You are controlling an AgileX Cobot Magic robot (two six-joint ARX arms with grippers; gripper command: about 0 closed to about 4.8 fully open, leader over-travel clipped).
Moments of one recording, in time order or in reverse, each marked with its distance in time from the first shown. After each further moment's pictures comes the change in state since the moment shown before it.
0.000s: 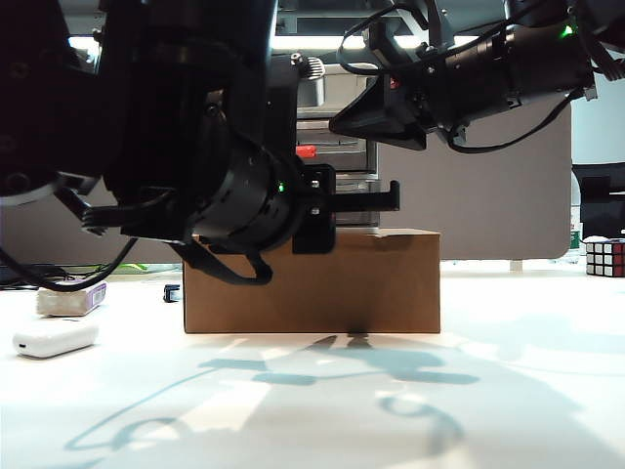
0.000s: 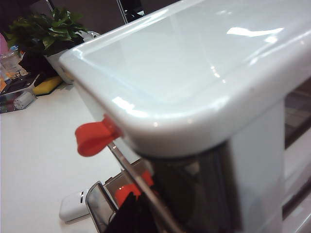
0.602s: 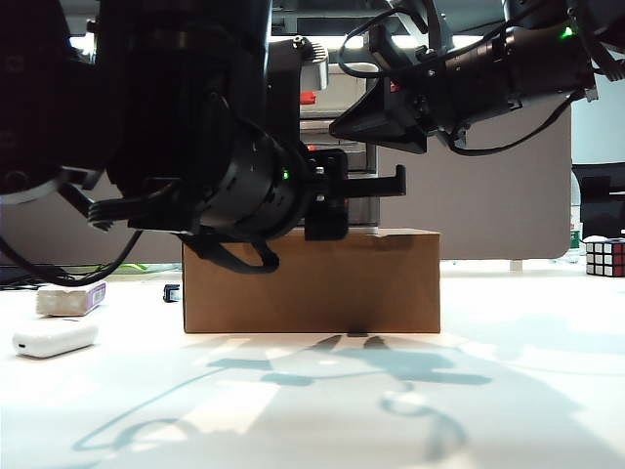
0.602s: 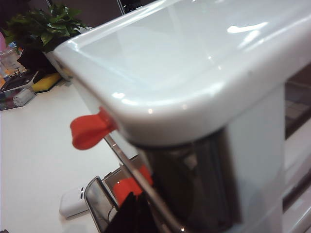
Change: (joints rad) left arm -0.011 0.000 0.000 0.056 -0.001 0.021; right arm 0.000 0.000 0.000 -0.019 0.000 0.000
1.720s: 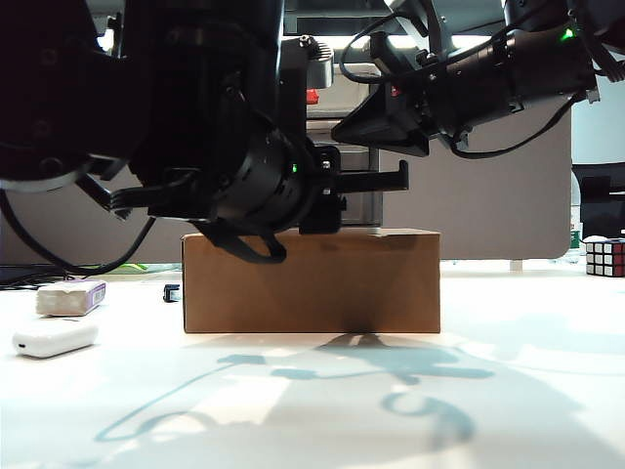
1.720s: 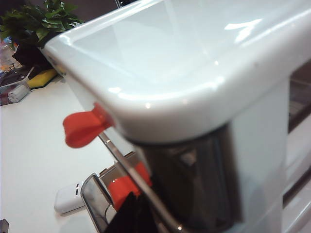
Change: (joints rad) left arm 0.016 0.000 0.040 -0.045 0.007 0.000; right arm 0.000 0.001 0.000 -0.014 0.002 -0.018
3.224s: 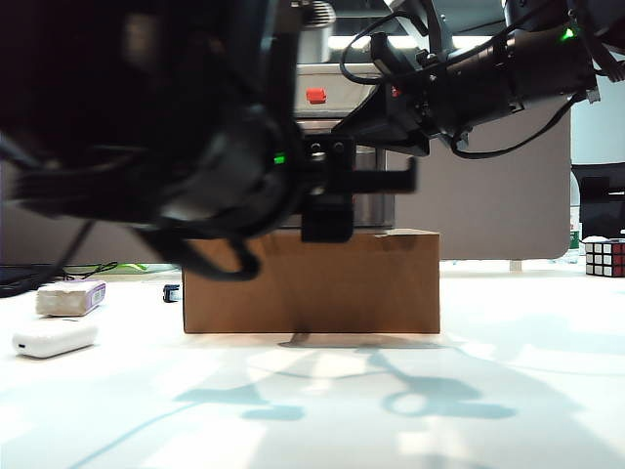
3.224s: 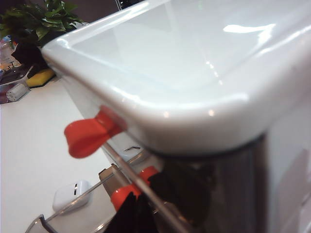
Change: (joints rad) left arm -0.184 -0.079 -0.124 0.000 -0.264 -0.003; right arm 0.000 0.000 0.000 0.003 0.002 -0.012
